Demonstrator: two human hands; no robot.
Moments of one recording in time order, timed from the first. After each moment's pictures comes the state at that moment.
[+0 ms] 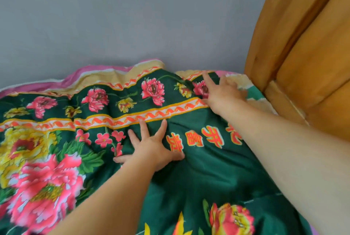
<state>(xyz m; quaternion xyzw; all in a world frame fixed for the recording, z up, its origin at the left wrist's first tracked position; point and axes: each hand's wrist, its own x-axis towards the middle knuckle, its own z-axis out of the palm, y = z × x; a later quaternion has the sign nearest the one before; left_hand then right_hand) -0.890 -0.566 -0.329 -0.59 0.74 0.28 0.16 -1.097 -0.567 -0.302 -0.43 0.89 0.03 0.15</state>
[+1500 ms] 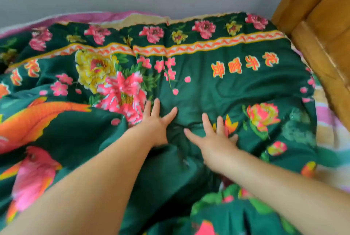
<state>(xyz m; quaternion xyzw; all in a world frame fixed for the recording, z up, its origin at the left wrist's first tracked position) -0.687 -0.512 -0.301 -0.37 0.83 0.18 0.37 -0.800 -0.394 -0.290 -0.50 0.75 0.24 0.36</state>
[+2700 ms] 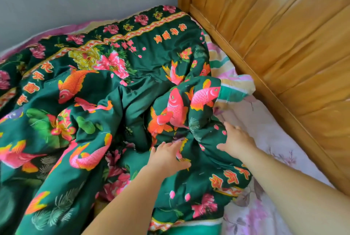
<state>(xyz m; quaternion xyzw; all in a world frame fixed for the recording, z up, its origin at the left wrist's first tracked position) -0.474 -0.246 -0.158 -0.22 0.86 0.33 0.31 -0.624 -0.091 -0.135 -0.14 0.93 0.09 0.33</state>
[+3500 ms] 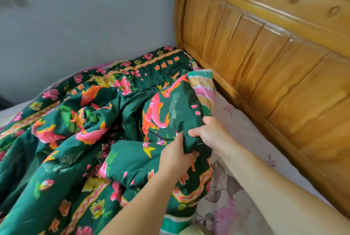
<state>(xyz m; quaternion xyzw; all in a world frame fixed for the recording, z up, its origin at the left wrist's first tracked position) -0.478 -0.026 -0.053 -0.38 0.86 0.33 0.04 -0.587 0.027 -0.041 -0.13 0.81 -0.44 0.37</state>
